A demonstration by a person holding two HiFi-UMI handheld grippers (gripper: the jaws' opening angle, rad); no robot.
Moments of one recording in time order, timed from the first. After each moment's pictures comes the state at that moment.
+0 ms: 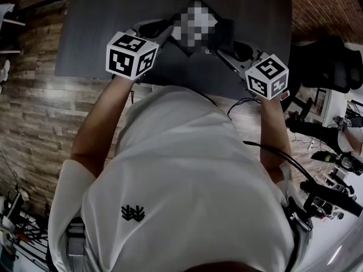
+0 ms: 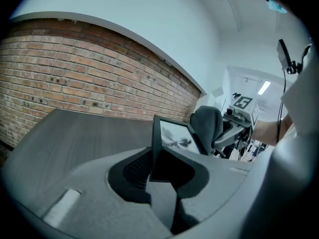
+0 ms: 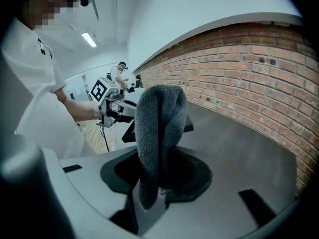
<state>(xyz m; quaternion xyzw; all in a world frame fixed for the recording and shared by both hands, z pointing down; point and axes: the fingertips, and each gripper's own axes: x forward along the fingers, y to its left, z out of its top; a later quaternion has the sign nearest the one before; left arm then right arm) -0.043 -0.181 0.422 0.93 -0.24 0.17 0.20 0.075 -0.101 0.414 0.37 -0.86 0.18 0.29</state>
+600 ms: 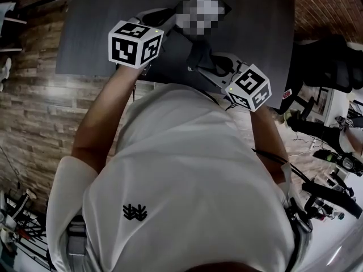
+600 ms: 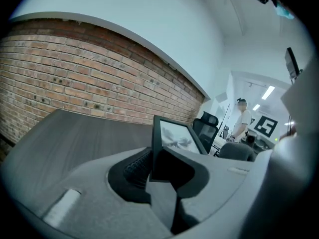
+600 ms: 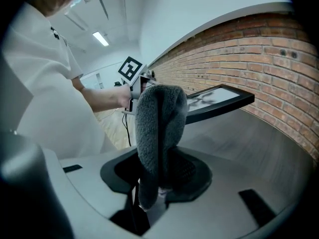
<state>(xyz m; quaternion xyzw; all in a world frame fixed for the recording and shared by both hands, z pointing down) -0.034 -0.200 0.407 0.93 -0.26 0.14 0.21 0.008 -0.054 0.440 0.29 -0.89 0.18 0.30</state>
